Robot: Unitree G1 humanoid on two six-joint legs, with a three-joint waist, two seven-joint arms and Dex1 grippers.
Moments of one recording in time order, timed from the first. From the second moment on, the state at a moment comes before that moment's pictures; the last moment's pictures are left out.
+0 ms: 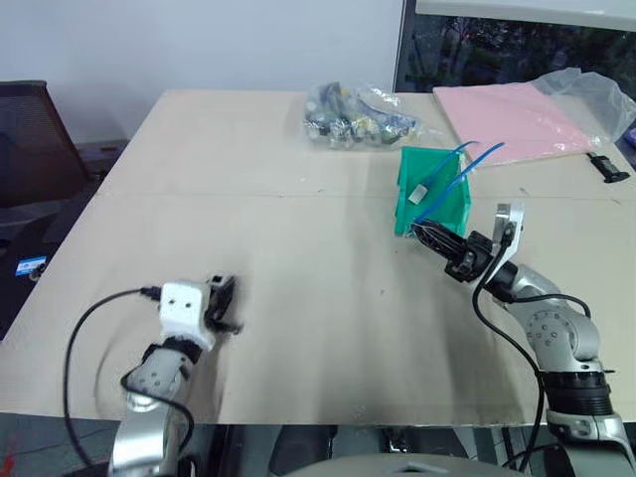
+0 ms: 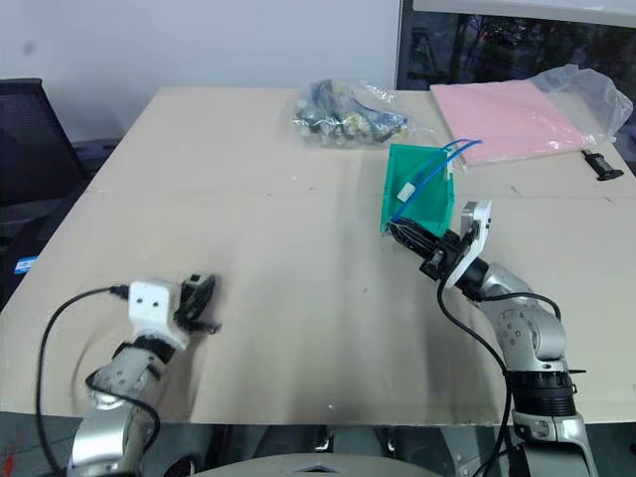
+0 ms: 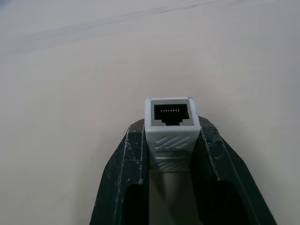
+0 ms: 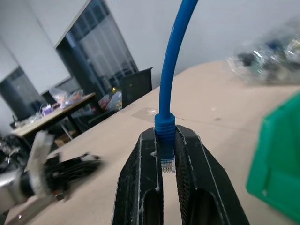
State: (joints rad) left arm 0.09 0.38 0.16 -0.13 -0.24 0.10 -0.54; right arm -0.27 -0.35 -0.08 -0.15 0.75 0.44 0.85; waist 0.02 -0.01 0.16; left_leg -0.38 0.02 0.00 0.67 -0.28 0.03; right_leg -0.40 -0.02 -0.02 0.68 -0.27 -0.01
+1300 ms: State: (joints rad) left arm -0.82 0.27 -0.28 0.89 -0.12 -0.23 -1.55; right arm -0.32 -0.37 0.19 0.08 0.39 0.04 1.15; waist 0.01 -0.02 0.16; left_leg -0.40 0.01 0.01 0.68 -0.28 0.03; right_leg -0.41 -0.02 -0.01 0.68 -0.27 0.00
